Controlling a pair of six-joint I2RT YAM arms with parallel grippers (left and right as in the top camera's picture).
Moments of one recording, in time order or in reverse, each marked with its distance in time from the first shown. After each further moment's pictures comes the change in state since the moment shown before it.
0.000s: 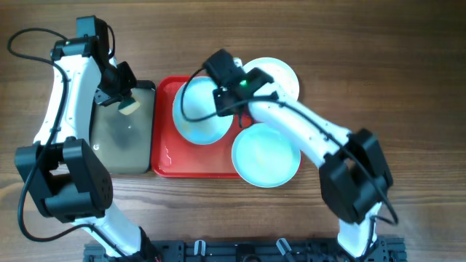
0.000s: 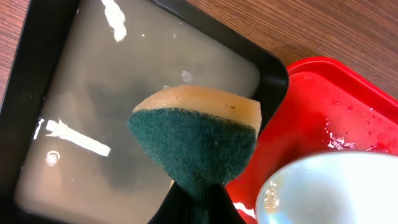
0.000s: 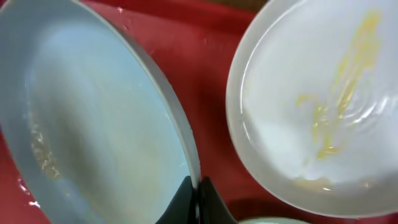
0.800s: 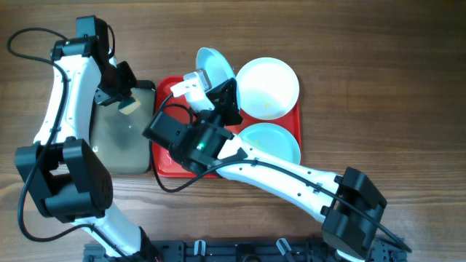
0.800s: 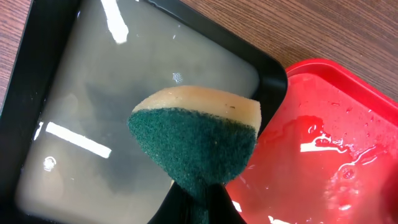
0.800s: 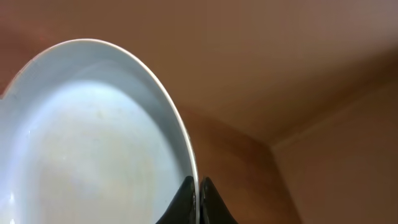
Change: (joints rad) left arm 0.000 0.000 0.000 0.005 0.000 0.000; right arm 0.358 -0.085 0.000 0.006 1.087 -0.090
